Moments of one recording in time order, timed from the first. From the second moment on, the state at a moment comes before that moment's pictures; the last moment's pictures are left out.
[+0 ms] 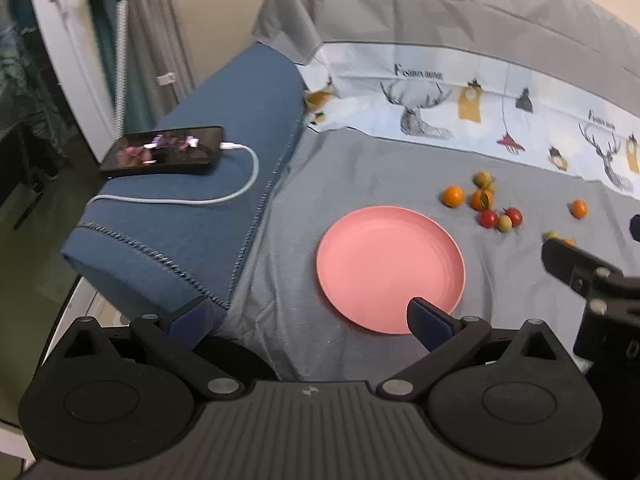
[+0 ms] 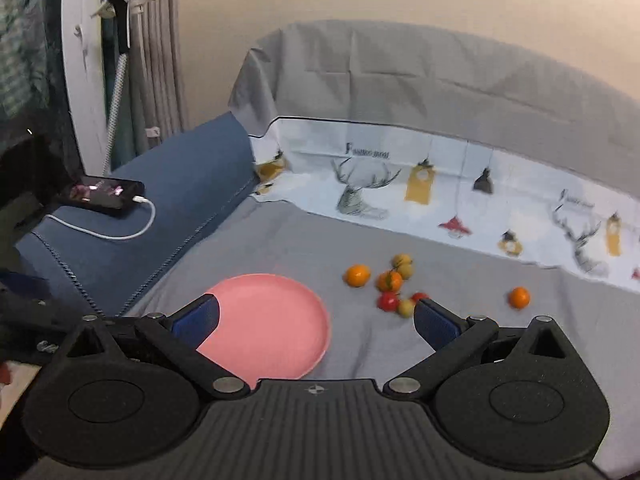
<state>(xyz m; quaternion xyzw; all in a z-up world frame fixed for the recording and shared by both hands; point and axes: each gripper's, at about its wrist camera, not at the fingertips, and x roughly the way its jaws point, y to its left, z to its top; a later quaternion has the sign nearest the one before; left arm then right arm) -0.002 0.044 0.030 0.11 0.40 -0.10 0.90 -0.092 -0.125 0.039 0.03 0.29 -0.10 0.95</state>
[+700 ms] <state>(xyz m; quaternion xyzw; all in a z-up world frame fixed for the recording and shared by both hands) -0.043 0.045 0.031 0.11 0.41 -0.11 0.90 -0.141 -0.121 0.026 0.07 0.29 -0.11 0.95</state>
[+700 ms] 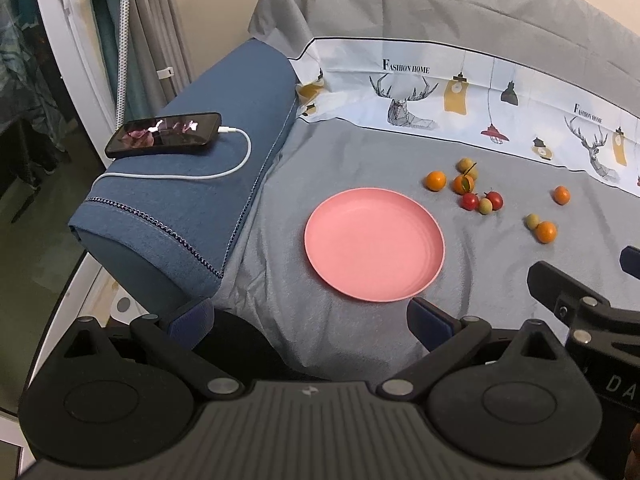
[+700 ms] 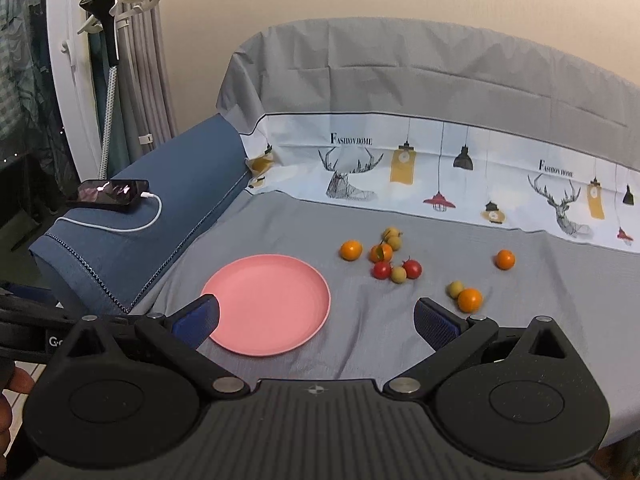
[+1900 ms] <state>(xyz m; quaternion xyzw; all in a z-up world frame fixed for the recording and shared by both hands) 0.011 -0.019 -0.011 0.15 0.47 -0.15 0.86 -0.107 -0.202 -0.043 0.14 0.33 -0.20 0.91</state>
